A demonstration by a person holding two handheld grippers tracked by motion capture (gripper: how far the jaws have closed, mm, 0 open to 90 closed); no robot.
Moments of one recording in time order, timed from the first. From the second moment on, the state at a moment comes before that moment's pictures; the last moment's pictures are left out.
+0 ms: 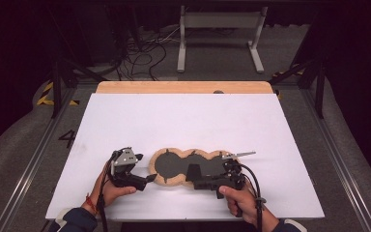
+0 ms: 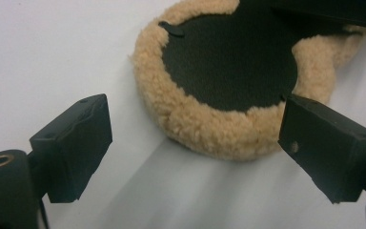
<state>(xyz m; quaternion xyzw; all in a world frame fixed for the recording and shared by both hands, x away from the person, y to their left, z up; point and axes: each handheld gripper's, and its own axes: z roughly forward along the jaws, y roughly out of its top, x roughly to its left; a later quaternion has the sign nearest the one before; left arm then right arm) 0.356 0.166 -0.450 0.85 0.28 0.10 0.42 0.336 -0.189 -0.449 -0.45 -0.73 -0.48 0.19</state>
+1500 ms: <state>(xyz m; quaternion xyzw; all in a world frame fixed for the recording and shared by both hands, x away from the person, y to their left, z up) 0.386 0.162 -0.460 0.86 0.29 0.06 0.41 0.354 -0.182 -0.464 -0.54 -0.63 -0.50 0.25</state>
